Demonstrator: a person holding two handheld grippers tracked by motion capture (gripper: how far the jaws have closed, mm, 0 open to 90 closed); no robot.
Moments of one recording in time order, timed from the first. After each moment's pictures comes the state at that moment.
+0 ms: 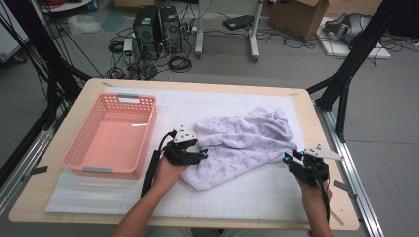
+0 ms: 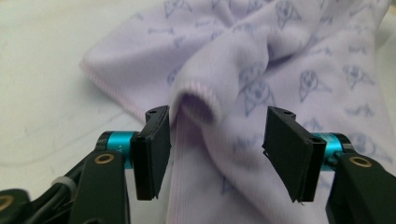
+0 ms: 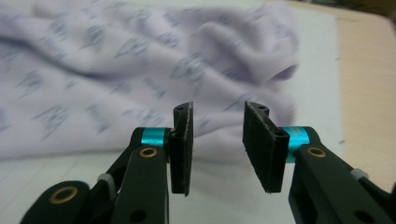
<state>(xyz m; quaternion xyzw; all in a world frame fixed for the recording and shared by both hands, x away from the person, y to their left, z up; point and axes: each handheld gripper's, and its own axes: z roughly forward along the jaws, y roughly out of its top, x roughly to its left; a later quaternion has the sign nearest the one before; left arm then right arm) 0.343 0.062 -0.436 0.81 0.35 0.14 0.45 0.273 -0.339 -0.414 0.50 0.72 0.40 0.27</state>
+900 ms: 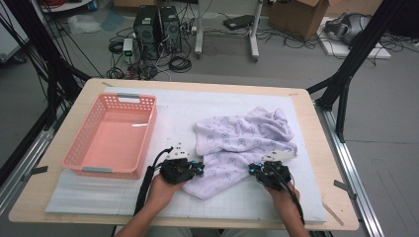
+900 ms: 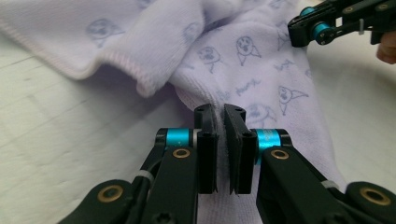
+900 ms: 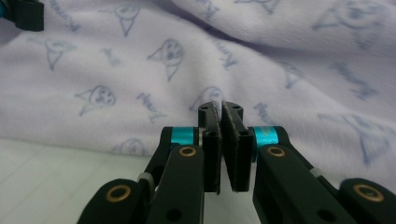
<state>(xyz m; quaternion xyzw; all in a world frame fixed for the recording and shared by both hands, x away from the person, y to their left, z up) 0.293 0.062 -0.443 0.80 0.31 0.05 0.51 0.276 -0.263 -0.433 0.42 0.81 0.38 0.16</state>
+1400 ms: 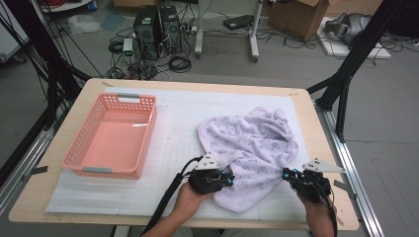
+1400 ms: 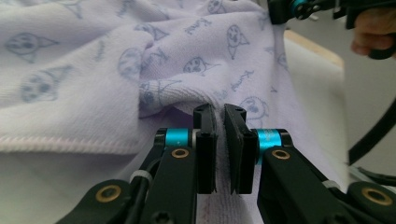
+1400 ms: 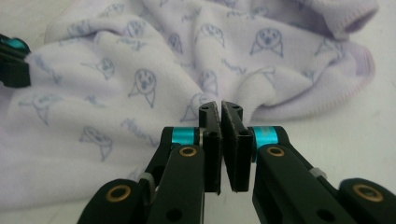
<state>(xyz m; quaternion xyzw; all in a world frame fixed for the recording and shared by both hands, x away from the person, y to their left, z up) 0.280 -0.007 -0.446 0.80 0.28 0.02 0.53 0.239 -0.333 -0.410 0.48 0.76 0.39 0.21</state>
